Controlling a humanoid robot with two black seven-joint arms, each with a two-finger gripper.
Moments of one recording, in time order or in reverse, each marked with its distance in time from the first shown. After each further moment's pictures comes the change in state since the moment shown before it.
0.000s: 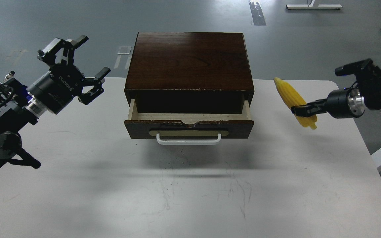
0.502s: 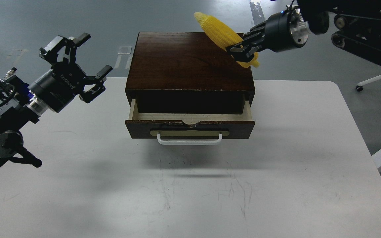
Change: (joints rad) left arm -0.002 -0.006 -0.018 -0.002 0.036 0.002 0.000; right arm 0.443 0.359 -0.198 0.075 -0.011 -0.070 0.000
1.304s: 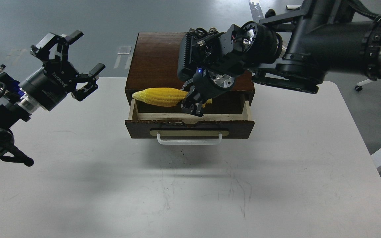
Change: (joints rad) left arm -0.001 0.041 0.000 -0.011 0.000 -0.002 0.000; right arm 0.103 0.359 -0.280 0.033 -0.063 -0.148 0.000
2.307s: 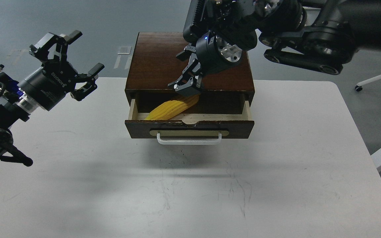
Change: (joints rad) left arm 0.001 0.004 -0.002 0.000 0.001 -0.002 0.000; right arm 0.078 -0.172 0.127 0.043 0.190 0.000 0.000
